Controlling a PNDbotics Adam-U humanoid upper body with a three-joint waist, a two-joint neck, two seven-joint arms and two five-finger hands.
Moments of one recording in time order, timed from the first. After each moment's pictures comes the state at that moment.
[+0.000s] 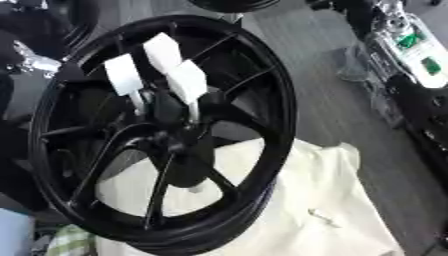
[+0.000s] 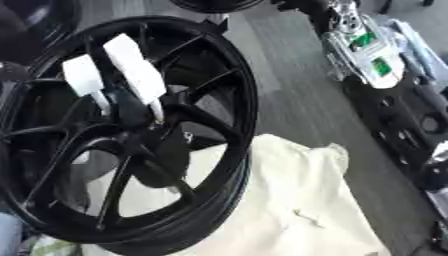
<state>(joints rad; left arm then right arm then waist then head) -1.06 0.80 -0.55 -1.57 -0.33 0.36 -0.84 -0.70 -0.63 0.18 -1.46 -0.39 0.27 -0.16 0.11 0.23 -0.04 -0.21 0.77</state>
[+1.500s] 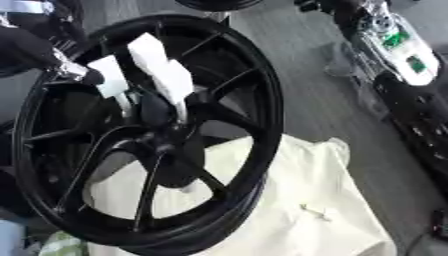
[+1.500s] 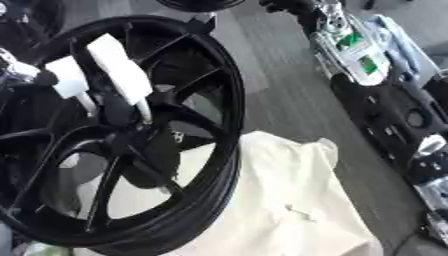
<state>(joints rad) -1.13 0.65 -0.59 -1.41 -0.47 0.34 -0.85 -0.69 -0.63 0.18 -1.45 -0.39 0.26 -0.16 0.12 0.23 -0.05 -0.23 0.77</state>
